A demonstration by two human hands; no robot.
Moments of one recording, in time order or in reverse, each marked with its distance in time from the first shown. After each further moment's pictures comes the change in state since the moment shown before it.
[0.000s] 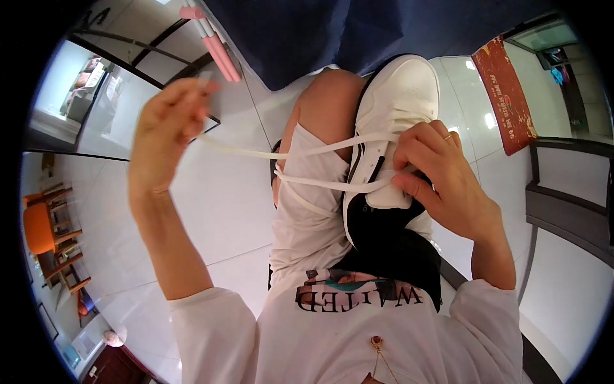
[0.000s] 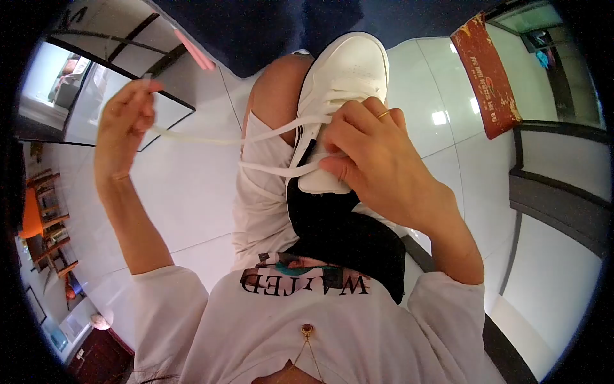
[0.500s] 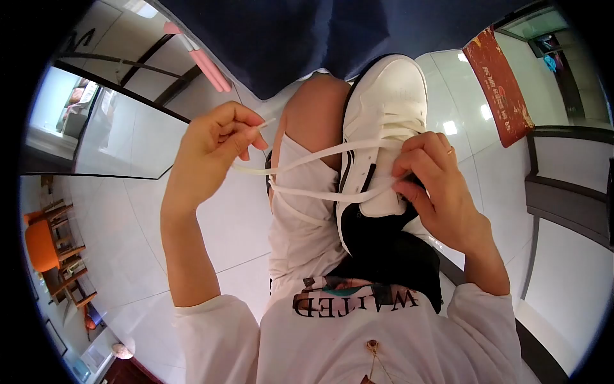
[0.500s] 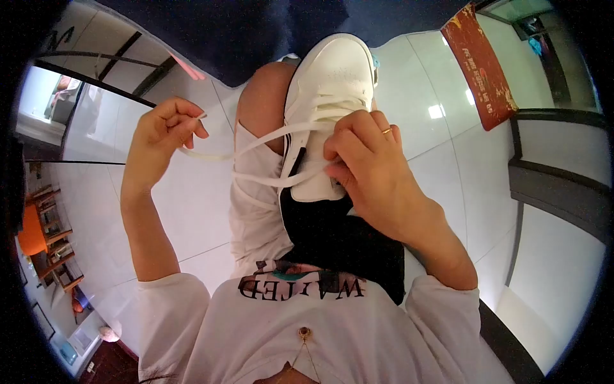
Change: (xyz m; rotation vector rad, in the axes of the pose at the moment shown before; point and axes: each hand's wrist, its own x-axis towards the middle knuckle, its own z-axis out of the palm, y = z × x) left_hand 0.011 -0.010 0.051 0.266 -0.220 -0.024; right_hand -0.013 0.008 0.011 0.046 0.185 0.055
